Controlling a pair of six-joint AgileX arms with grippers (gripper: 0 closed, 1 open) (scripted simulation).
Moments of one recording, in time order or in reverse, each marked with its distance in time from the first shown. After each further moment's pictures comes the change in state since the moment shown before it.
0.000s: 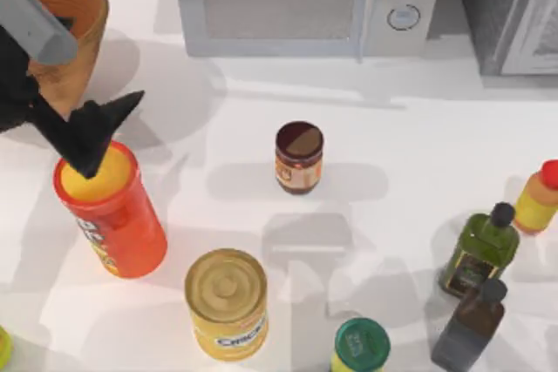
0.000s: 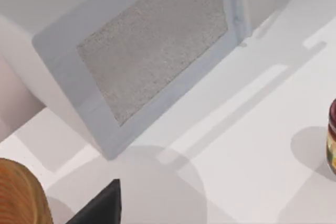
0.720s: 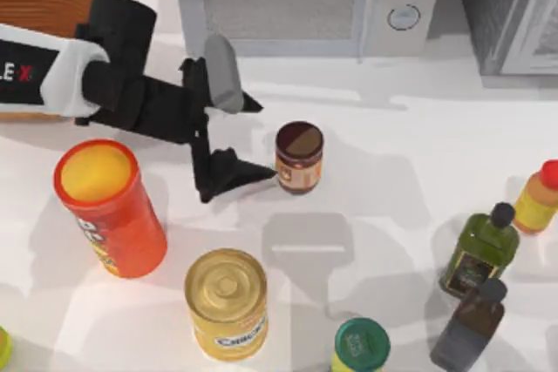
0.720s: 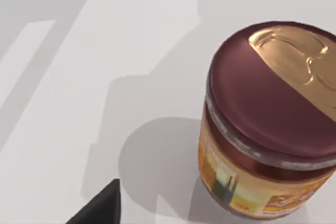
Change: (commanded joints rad) left arm -0.196 0.919 0.460 -0.085 0.311 0.359; right arm 0.000 0.000 0.000 0.000 0.000 0.000
